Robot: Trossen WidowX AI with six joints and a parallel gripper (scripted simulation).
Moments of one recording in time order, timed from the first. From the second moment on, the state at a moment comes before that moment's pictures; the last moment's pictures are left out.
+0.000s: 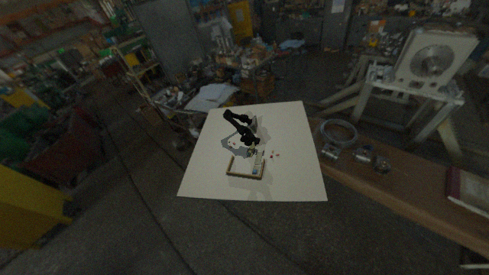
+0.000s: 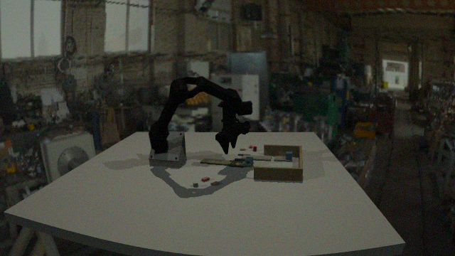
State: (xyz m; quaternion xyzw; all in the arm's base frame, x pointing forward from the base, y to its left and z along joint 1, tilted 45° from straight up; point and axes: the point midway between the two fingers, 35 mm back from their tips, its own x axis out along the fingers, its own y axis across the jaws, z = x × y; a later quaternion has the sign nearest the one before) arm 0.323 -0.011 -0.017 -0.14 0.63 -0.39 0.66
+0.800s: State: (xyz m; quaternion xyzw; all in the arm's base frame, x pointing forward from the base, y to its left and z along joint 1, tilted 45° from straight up) arm 0.397 -0.030 0.003 -0.14 0.63 -0.39 0.66
